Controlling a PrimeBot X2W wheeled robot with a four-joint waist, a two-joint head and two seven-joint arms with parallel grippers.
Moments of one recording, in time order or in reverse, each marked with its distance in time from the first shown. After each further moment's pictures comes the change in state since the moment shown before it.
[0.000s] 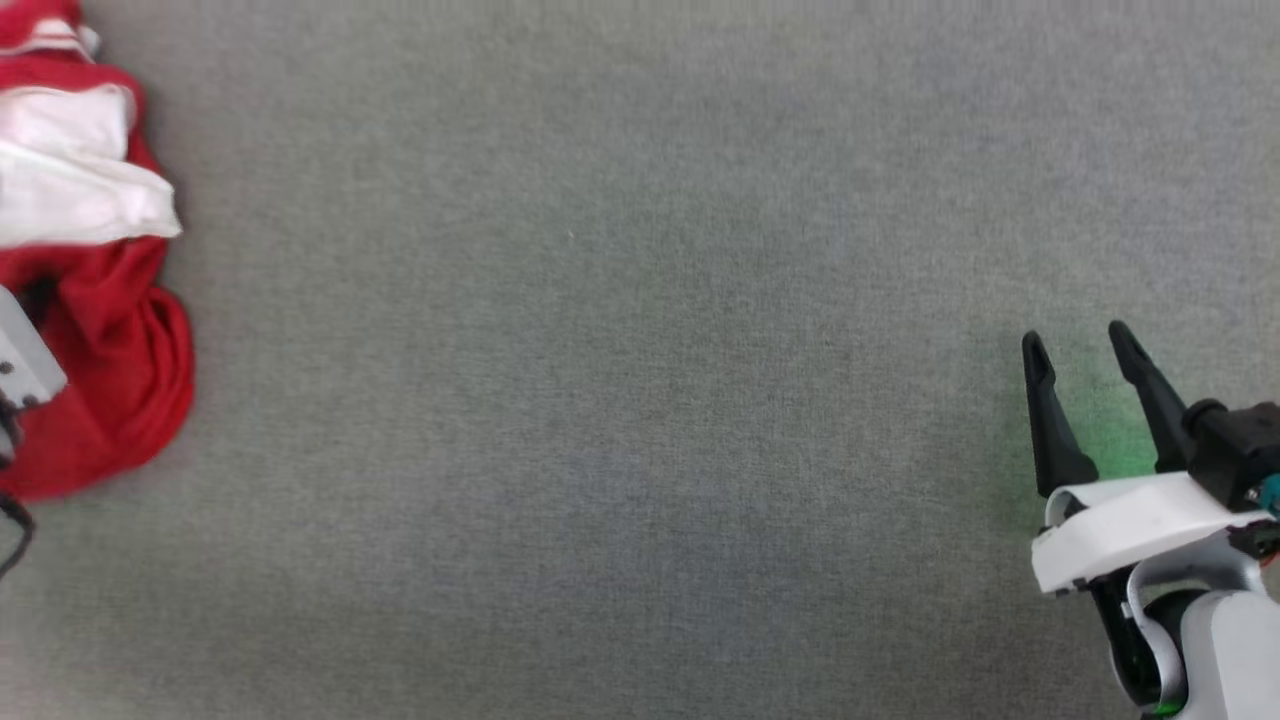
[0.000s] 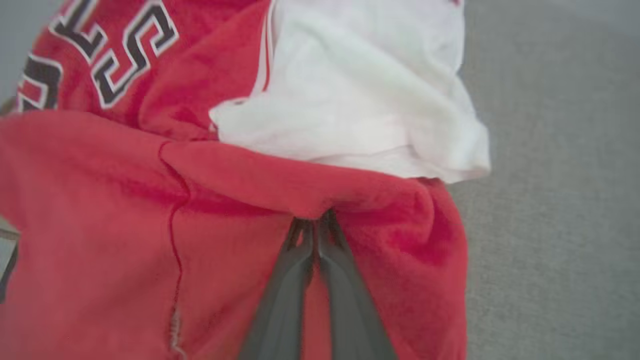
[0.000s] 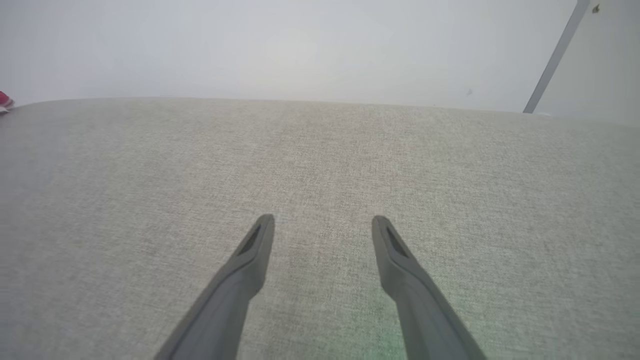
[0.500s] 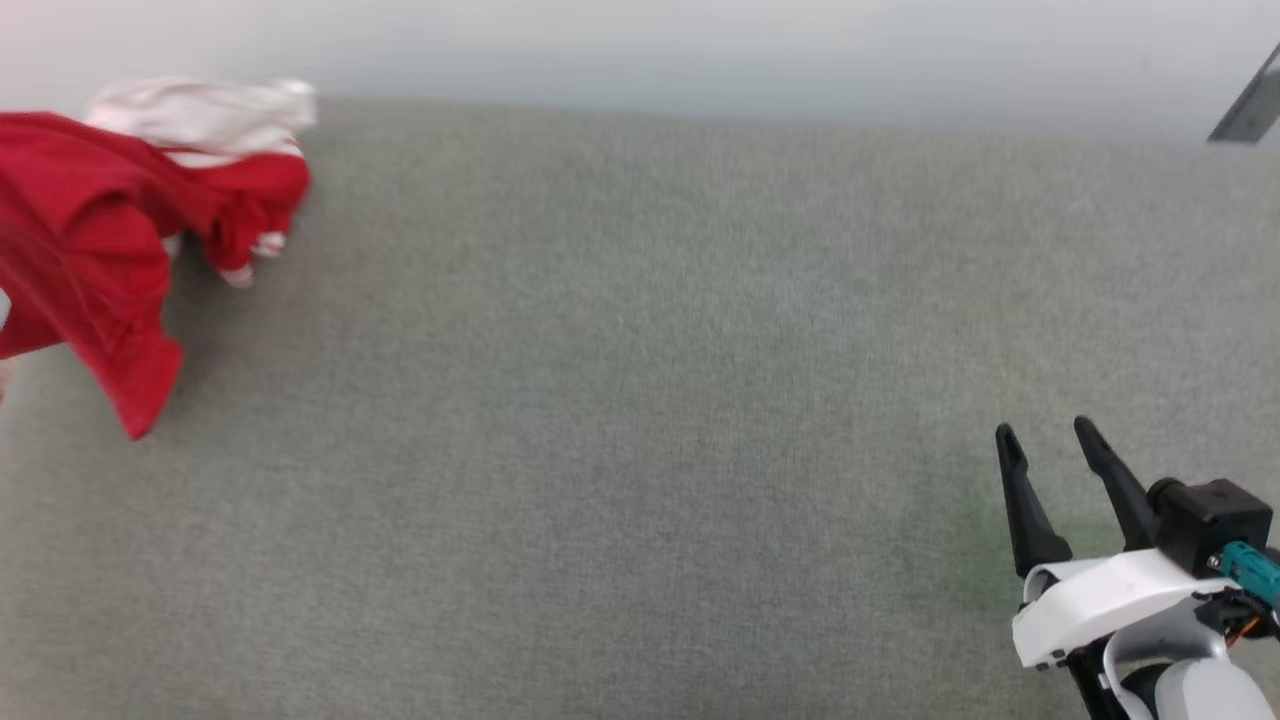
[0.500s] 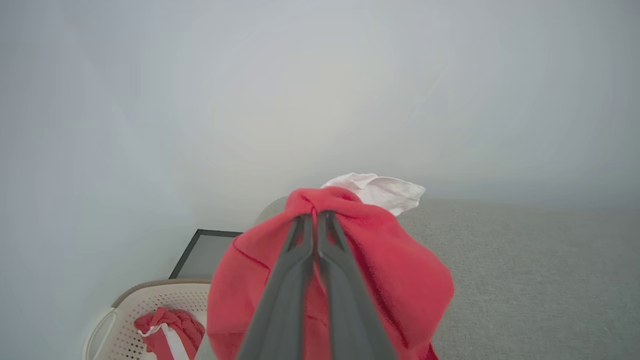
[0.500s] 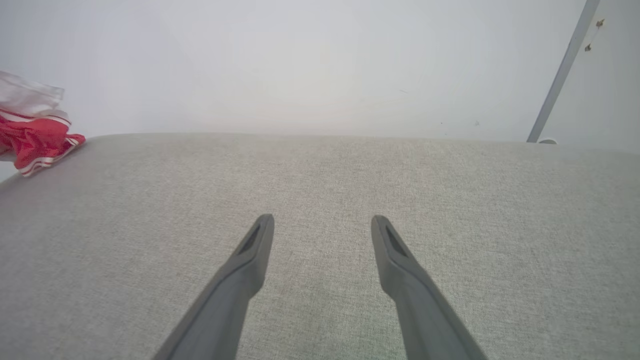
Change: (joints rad) left arm -0.045 0.103 -0.104 -0.164 0.025 0.000 -0.240; right arm 0.092 0.004 0.019 0.071 0.045 0.000 -0.024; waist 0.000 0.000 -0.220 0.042
